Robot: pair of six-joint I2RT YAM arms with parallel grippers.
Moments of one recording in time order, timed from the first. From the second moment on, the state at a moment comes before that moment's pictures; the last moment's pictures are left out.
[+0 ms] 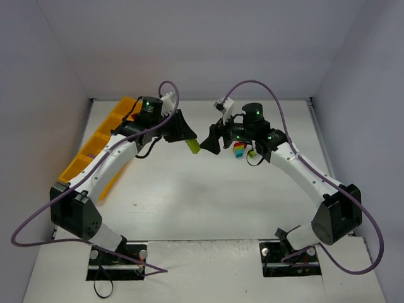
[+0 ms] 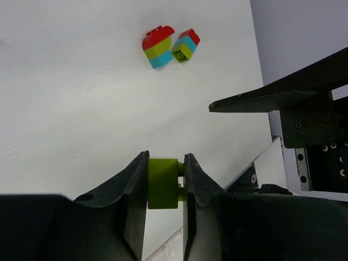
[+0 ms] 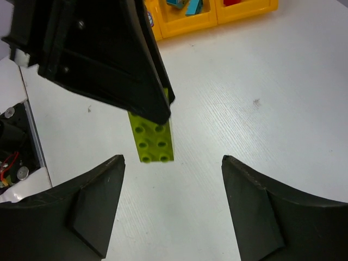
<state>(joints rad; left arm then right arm) -0.46 1.52 1.43 -0.51 0.43 -0.61 0.50 1.45 1.21 -0.20 -0.62 -0.02</state>
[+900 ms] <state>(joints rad) 0.13 1.17 1.09 -0.81 -0.28 -0.47 0.50 1.46 1.13 -0.17 -0.39 0.13</state>
